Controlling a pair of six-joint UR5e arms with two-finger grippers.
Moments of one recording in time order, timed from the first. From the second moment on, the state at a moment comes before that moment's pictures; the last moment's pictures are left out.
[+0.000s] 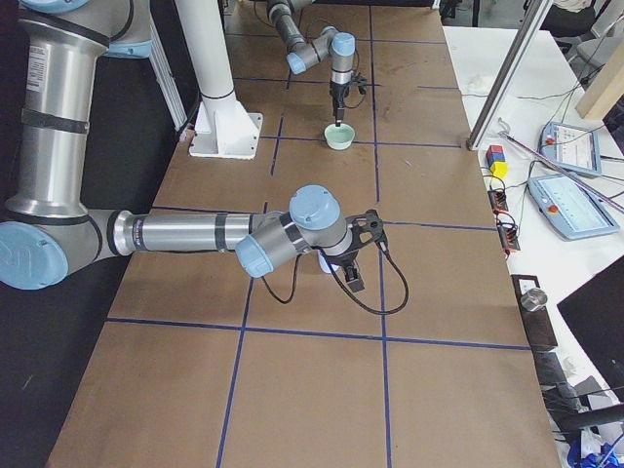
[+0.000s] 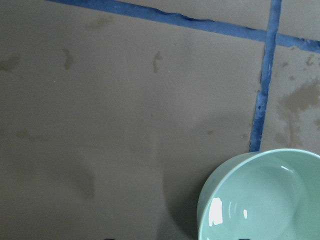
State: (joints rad) left arm -0.54 -2.34 -1.48 -1.72 -1.99 -1.38; right arm 1.51 -1.76 1.81 -1.03 2.39 0.19
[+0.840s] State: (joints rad) left arm -0.54 -2.36 -1.47 -1.74 -2.00 -1.39; right arm 1.52 -1.76 1.81 -1.03 2.38 0.19
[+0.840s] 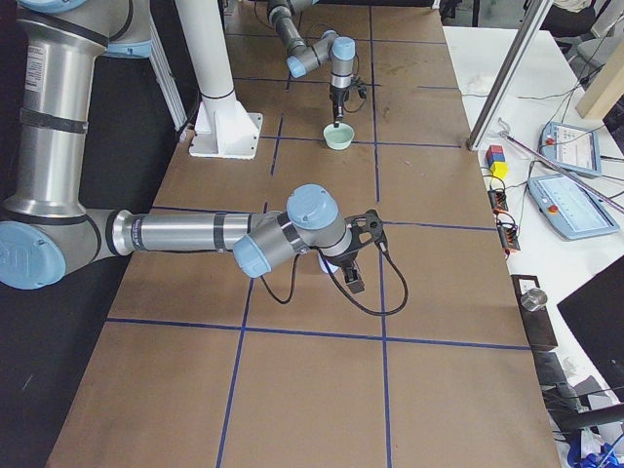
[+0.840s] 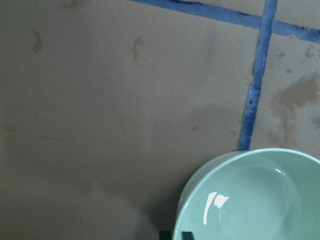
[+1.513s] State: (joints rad) left arm -0.70 -2.13 -1.69 -1.75 -2.11 -1.20; right arm 1.53 -1.77 1.81 -1.03 2.38 0.19
